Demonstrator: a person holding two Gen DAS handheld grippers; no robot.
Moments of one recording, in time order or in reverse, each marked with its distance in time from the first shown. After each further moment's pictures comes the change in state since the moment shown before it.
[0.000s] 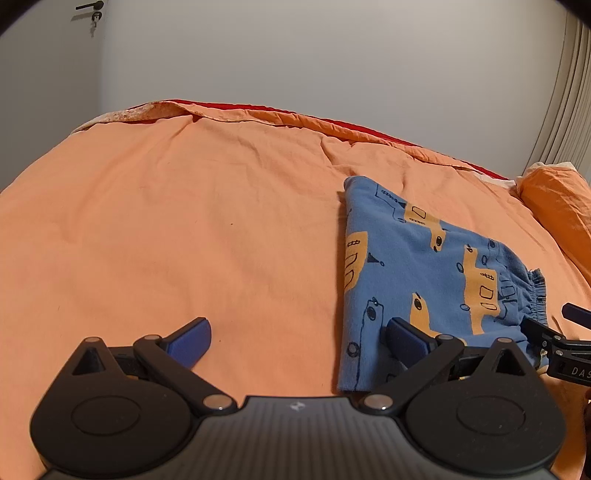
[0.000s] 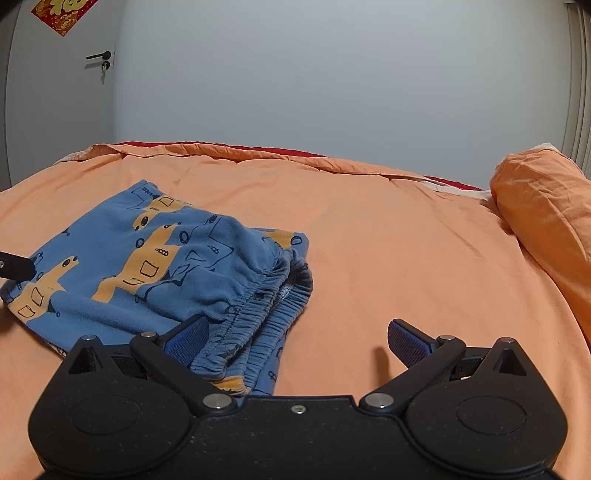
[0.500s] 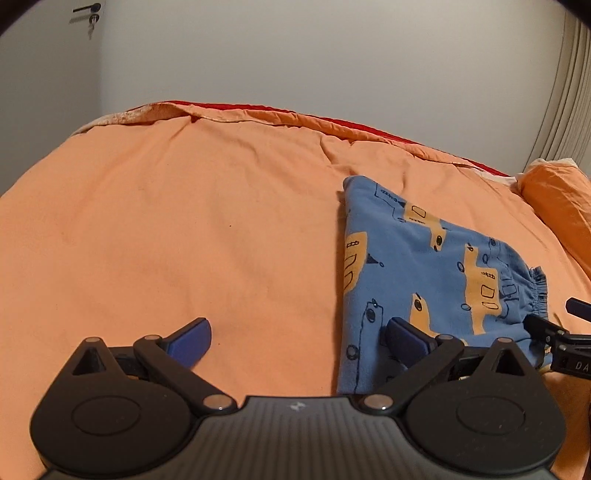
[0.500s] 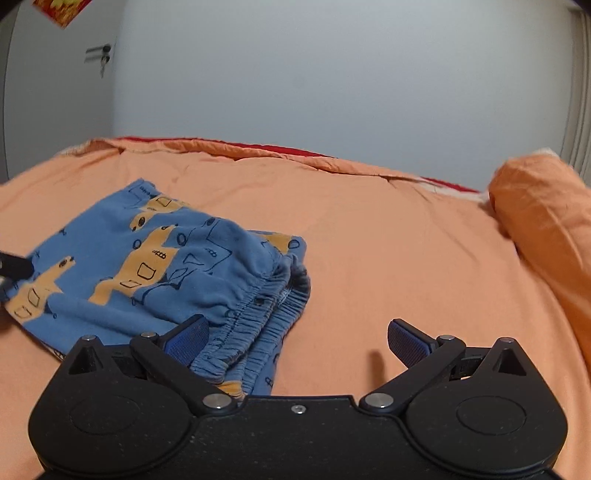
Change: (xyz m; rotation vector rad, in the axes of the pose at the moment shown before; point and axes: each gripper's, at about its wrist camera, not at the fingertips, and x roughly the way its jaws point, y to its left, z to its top) left arm 0.001 -0.003 0.002 0.013 0.002 0.011; right arm 0.000 -0.001 0.005 0.004 0.011 -0.008
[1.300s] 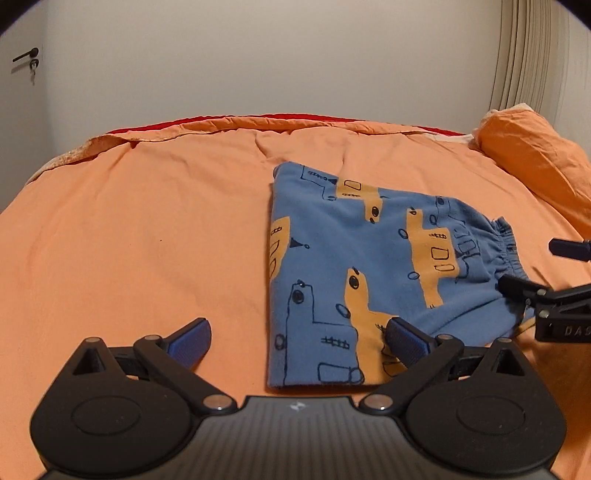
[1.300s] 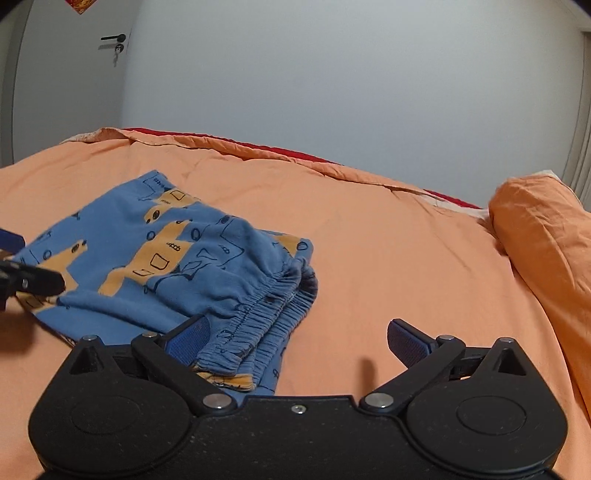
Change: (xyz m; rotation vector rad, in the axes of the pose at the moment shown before) left arm 0.003 -0.042 -0.006 0.207 0.013 -0.052; right arm -0.016 0.013 0.002 -0.089 -0.007 -0.028
